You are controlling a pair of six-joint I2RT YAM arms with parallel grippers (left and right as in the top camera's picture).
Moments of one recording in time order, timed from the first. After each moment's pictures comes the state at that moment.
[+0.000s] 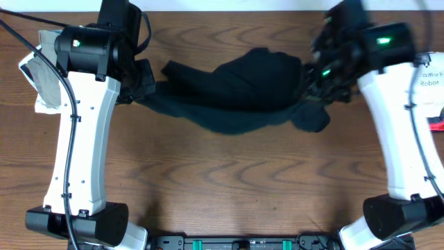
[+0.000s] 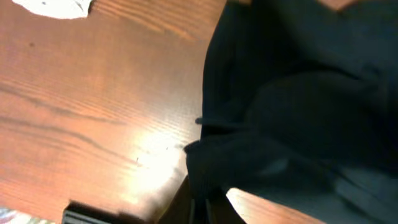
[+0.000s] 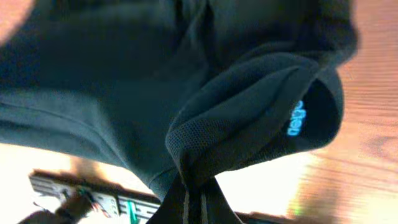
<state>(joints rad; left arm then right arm) -0.15 1.69 2.02 -1.66 -0.15 -0.41 0.27 1.74 1.94 -1.59 -0.24 0.36</state>
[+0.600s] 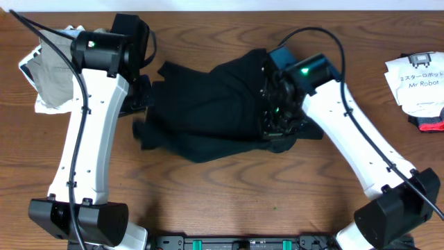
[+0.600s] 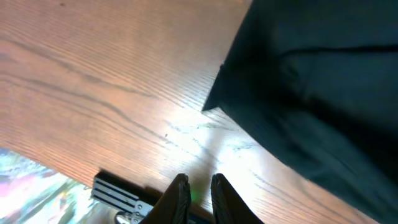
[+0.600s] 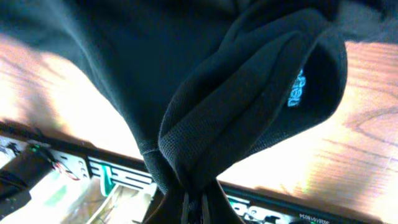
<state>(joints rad) -0.15 1.69 1.86 -1.68 -0.26 -0.46 0.51 1.74 1.63 -1.48 -0.23 0.41</state>
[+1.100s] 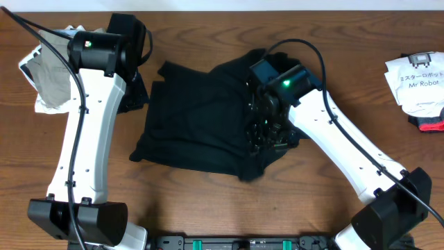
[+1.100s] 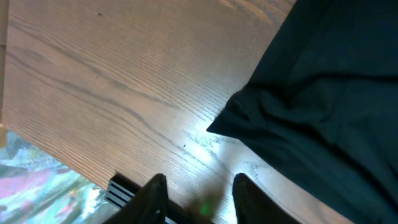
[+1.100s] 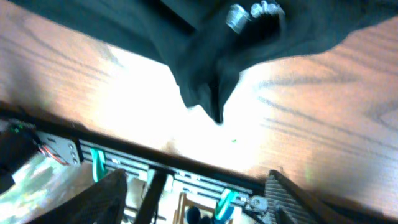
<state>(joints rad) -0.13 1.69 1.86 -1.66 -0.34 -0.49 0.60 1.74 1.60 -1.50 -0.23 0.42</state>
